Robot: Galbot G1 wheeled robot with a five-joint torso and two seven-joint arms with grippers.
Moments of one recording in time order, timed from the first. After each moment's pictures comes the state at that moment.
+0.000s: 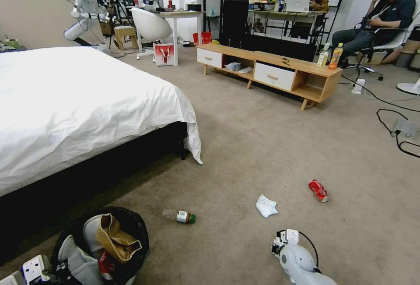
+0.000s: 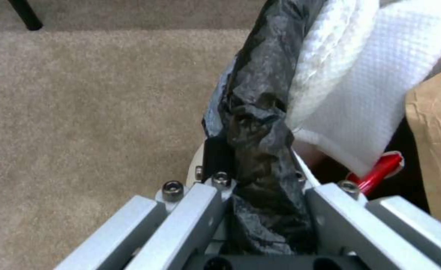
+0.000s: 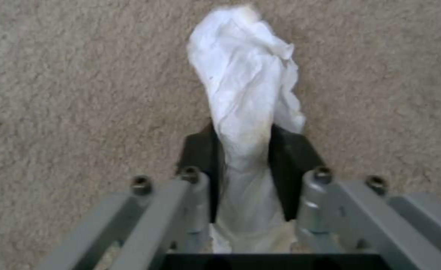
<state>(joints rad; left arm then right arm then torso) 1.65 -1.46 -1.03 -2.15 -0.67 0.73 -0.28 -0.97 1.24 0.18 1.15 0.75 -0.55 0.45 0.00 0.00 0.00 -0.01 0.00</state>
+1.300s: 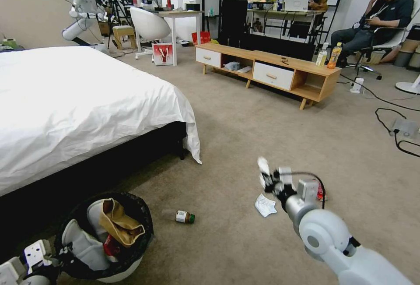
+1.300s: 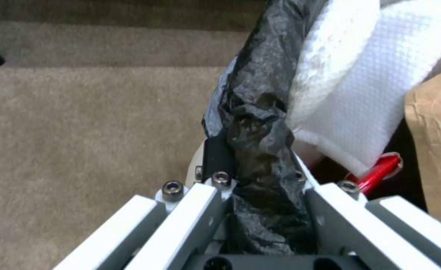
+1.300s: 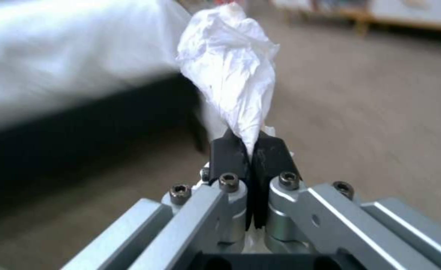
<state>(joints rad) 1.59 -1.40 -1.03 -2.19 -0.80 0.74 -0.34 -0.92 0.84 0.09 2.13 0.97 -0.37 0.44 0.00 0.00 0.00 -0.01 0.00</state>
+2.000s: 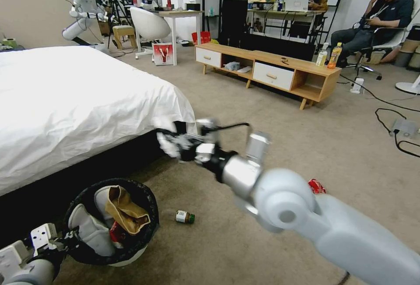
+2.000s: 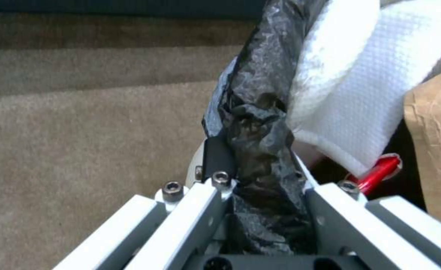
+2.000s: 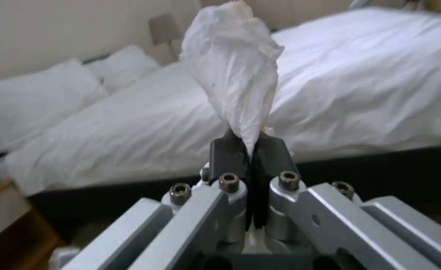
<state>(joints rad) 1.57 -1.32 -1.00 -2.22 -0.86 0.74 -0.35 -0.19 1.03 -0.50 2.15 1.44 -0.28 0.40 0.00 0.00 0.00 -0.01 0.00</state>
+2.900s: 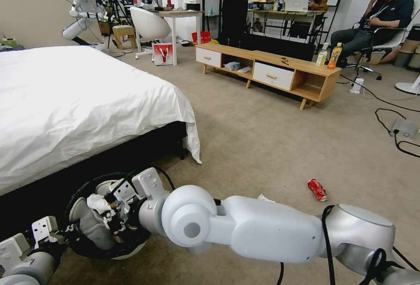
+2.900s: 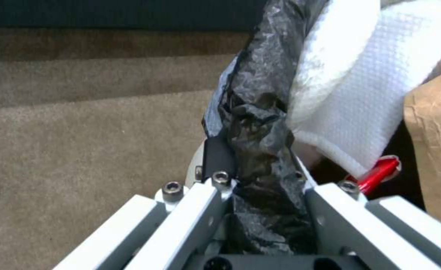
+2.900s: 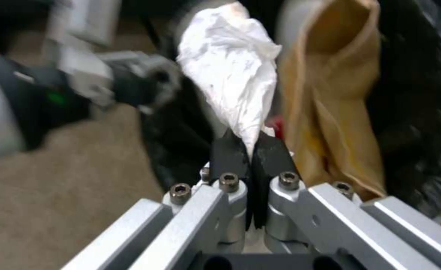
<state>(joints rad) 1.54 -1.30 -0.99 -2.21 -0.87 0.74 -0.35 -0.09 1.34 -0.80 1.93 1.62 -0.69 0.76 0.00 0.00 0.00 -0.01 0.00</state>
